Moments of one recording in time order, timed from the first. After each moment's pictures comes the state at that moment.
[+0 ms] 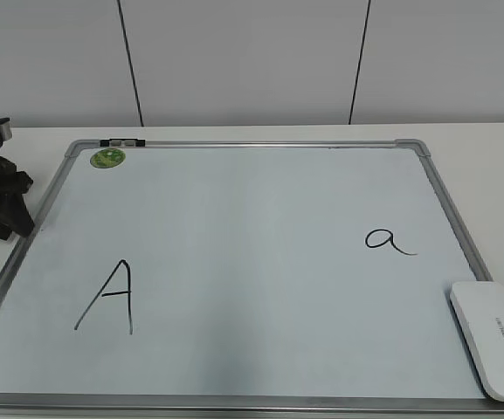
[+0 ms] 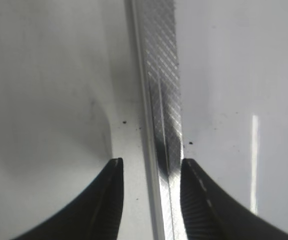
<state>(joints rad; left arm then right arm) 0.12 2.16 -1.51 -0.37 0.96 0.40 0.04 -0.02 -0.49 -0.02 1.14 -0.03</state>
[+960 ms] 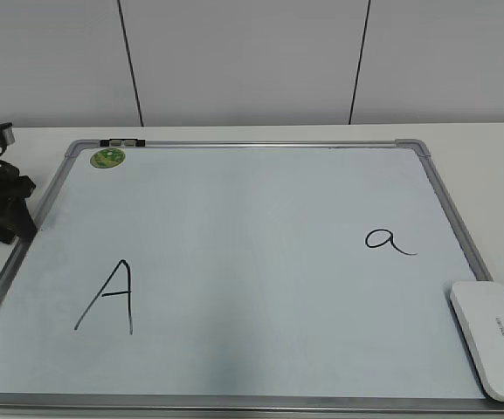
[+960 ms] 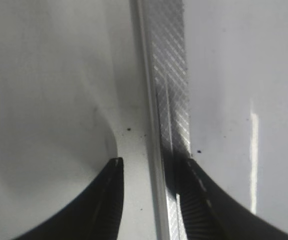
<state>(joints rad) 0.12 2.18 -1.52 -0.37 0.95 0.40 0.04 -0.02 -0.49 -0.02 1.14 -0.03</state>
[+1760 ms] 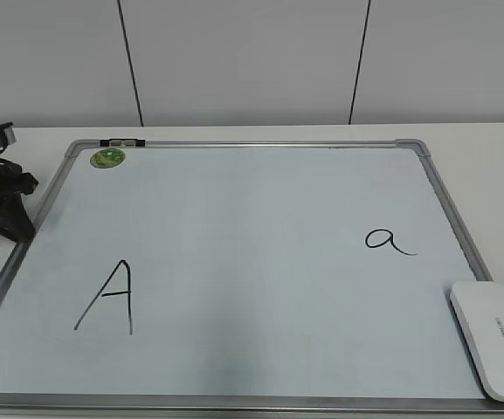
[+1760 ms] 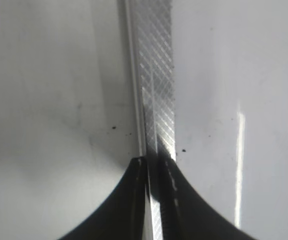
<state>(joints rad) 0.12 2.19 -1.52 -0.39 0.97 0.40 0.04 -0.02 -0.49 -0.02 1.14 -0.03</state>
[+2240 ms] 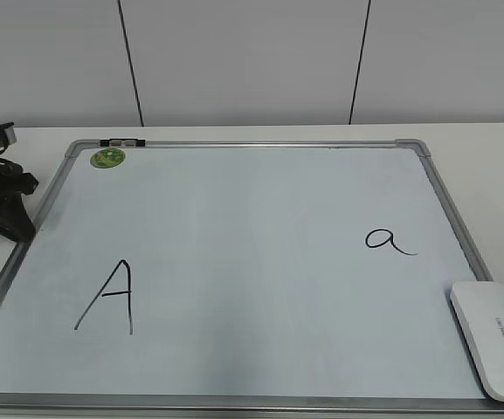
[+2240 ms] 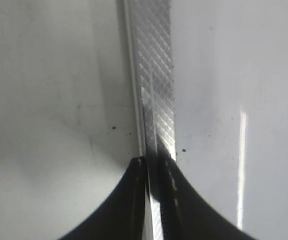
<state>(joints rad) 0.12 2.19 -1.52 -0.38 0.98 0.40 0.04 0.36 -0.74 0.03 1.11 -0.03</state>
